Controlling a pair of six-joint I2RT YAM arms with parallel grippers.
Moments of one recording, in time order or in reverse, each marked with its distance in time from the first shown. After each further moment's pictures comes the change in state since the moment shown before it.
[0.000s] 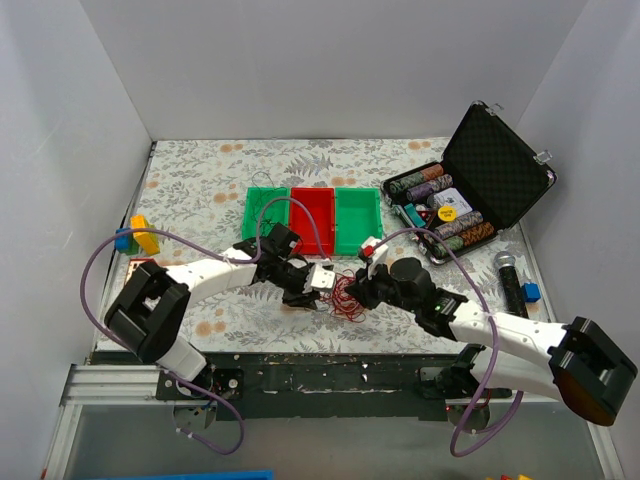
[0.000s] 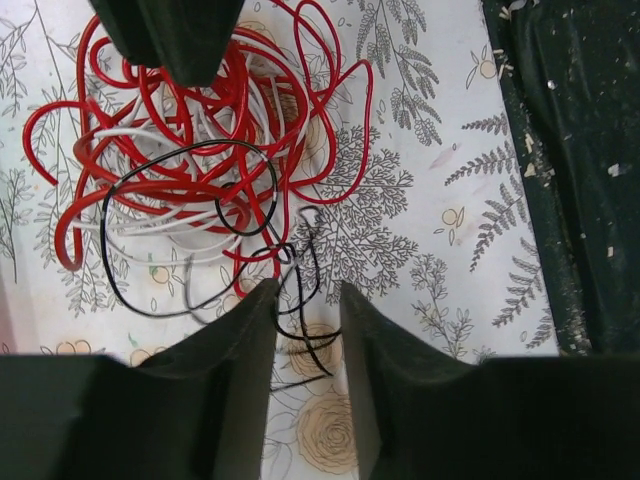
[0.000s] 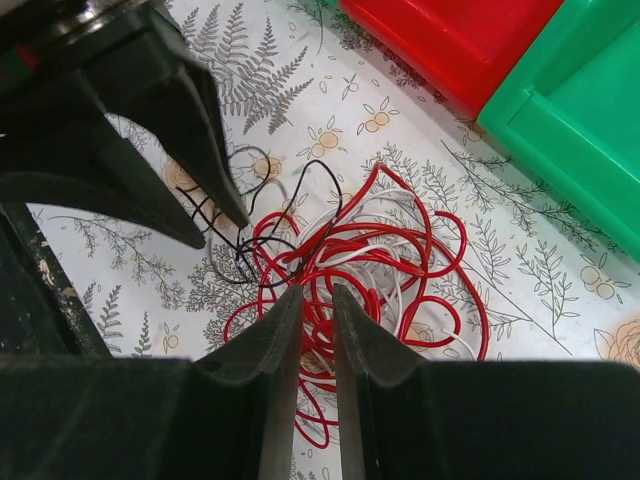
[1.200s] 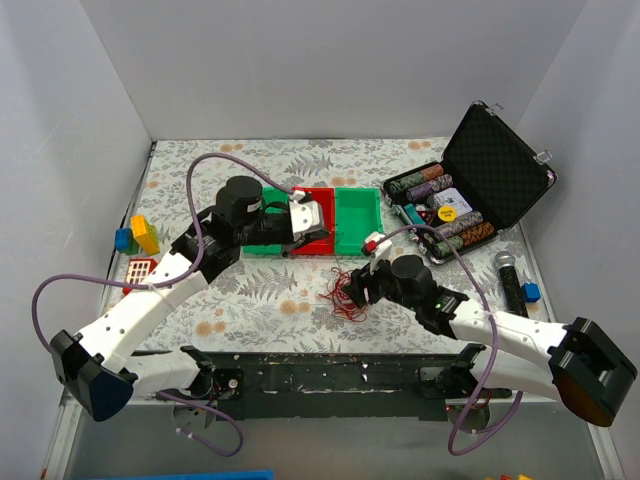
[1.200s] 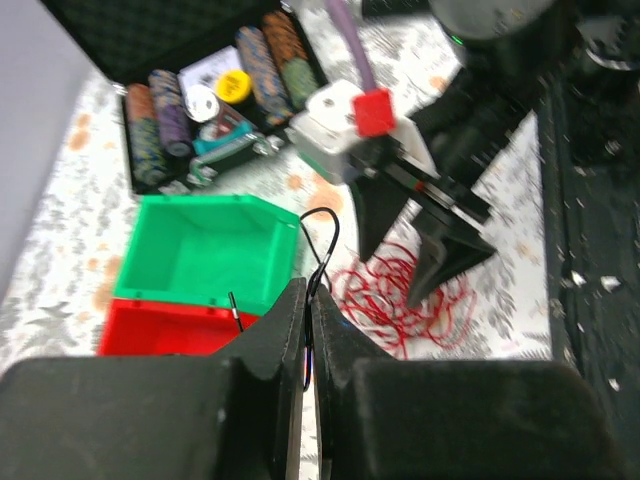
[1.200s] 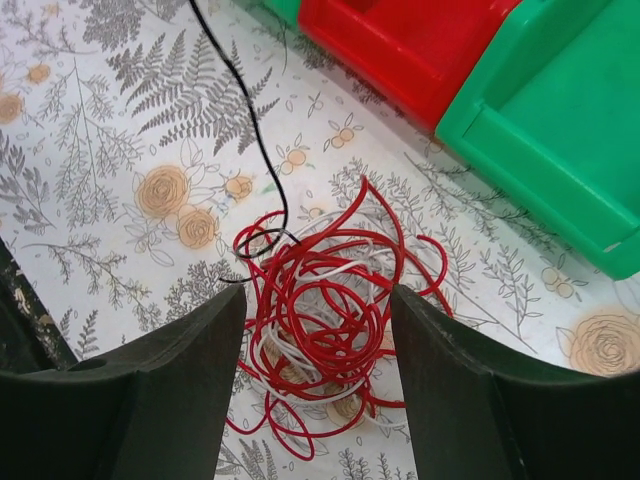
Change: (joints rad) left arm -0.009 -0.365 0.305 0.024 -0.108 -0.408; right arm -0.020 0.007 0.004 0.007 0.041 0.003
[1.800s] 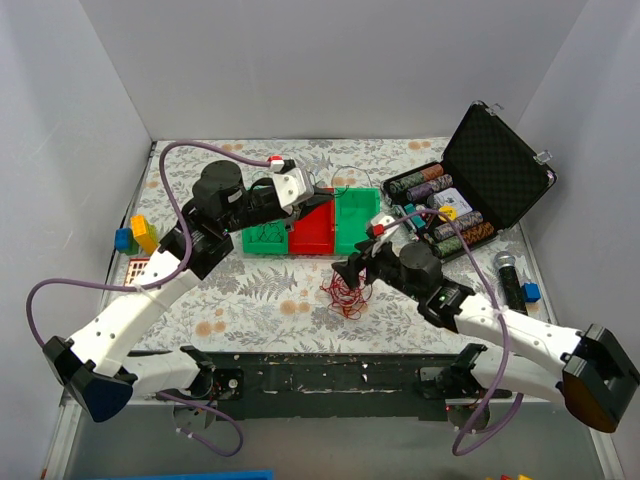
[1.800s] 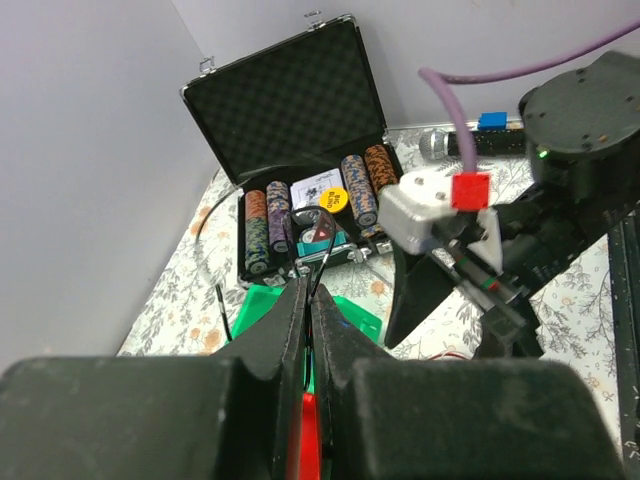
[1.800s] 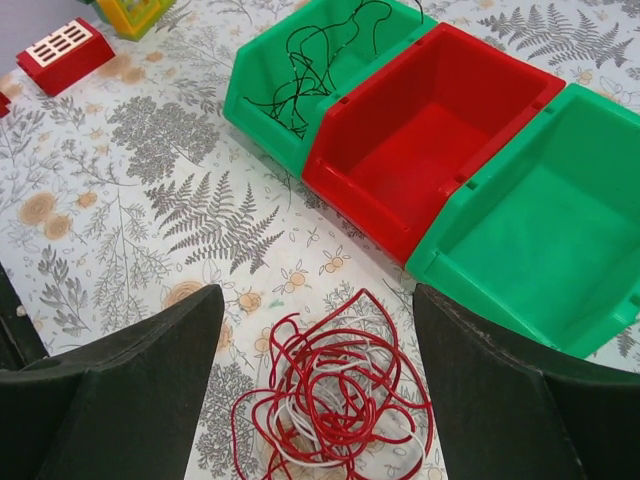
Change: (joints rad) left arm 0.000 -0.005 0.128 0.241 -0.101 -0.170; right arm -0.006 -0.081 0.106 0.034 0.050 -0.032
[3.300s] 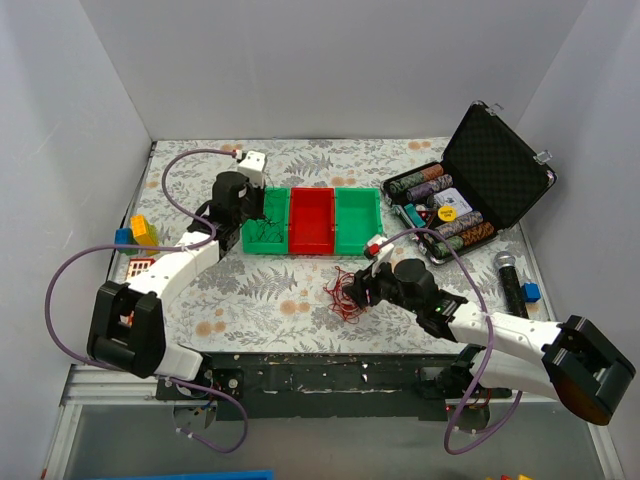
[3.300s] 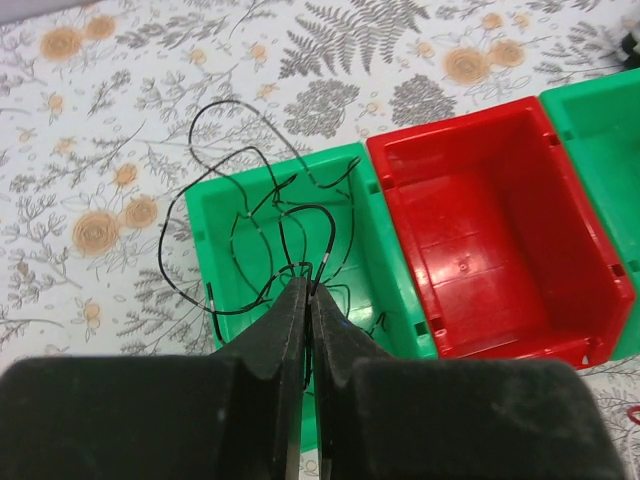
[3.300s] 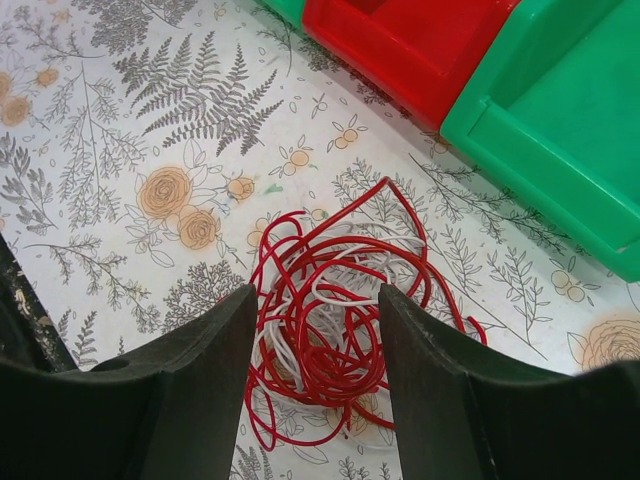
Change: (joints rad) left arm 0.310 0.256 -0.311 0.200 -0.636 -0.359; right arm -0.007 0.089 -0.158 0.071 -0.072 0.039
